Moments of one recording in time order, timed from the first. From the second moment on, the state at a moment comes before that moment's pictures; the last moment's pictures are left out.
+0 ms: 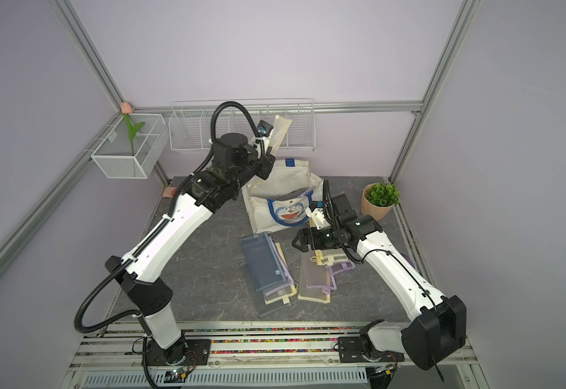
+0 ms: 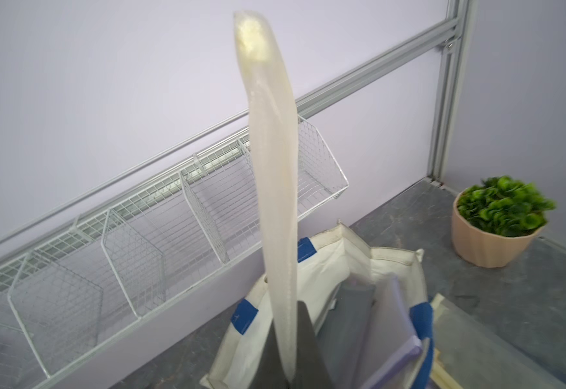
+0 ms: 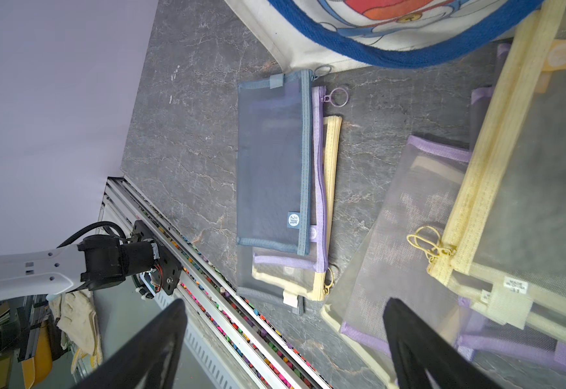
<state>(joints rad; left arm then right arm) -0.76 1.87 2.17 -0.50 -0.28 0.31 0.44 1.31 1.22 -0.89 -0.47 0.26</state>
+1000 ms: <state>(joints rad) -0.78 2.16 2.17 -0.53 -0.43 0.60 0.41 1.31 1.21 -0.92 -0.47 0.28</state>
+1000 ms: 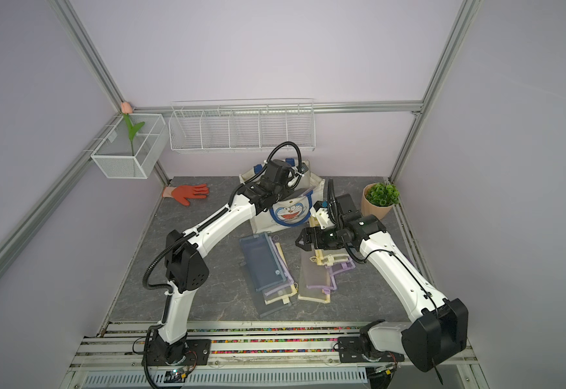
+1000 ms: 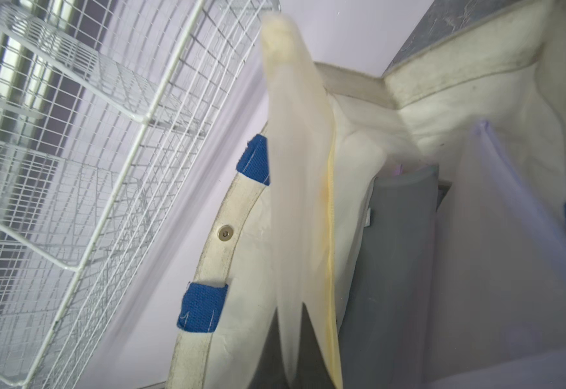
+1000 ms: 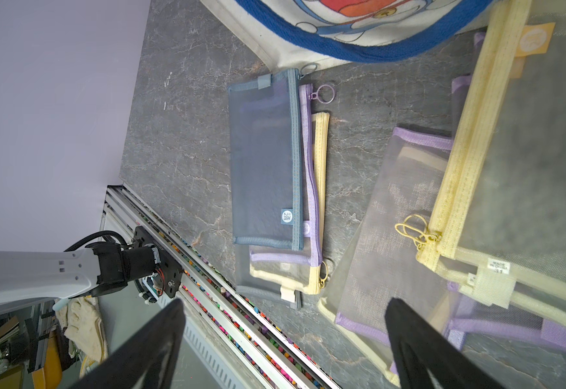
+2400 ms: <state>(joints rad) -0.59 1.04 0.52 -0.15 0.08 -0.97 0.61 1.79 1.20 -0.66 -0.61 0.27</state>
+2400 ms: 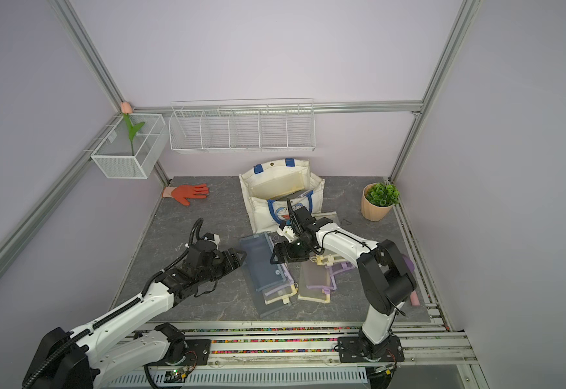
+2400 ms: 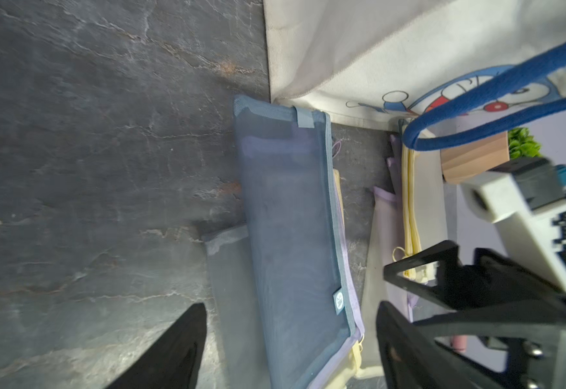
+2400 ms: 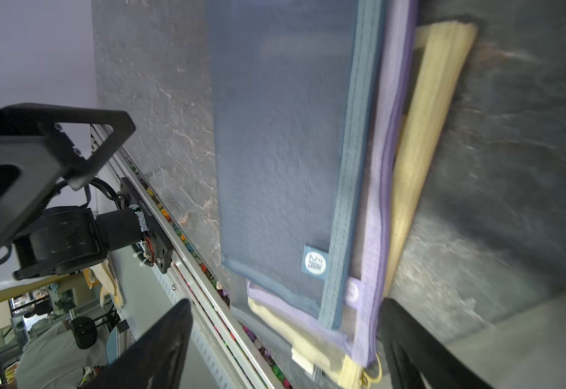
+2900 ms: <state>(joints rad) -0.59 1.32 0.50 0.16 0.15 -1.04 0.64 1.91 1.24 -0.59 -0.61 0.27</state>
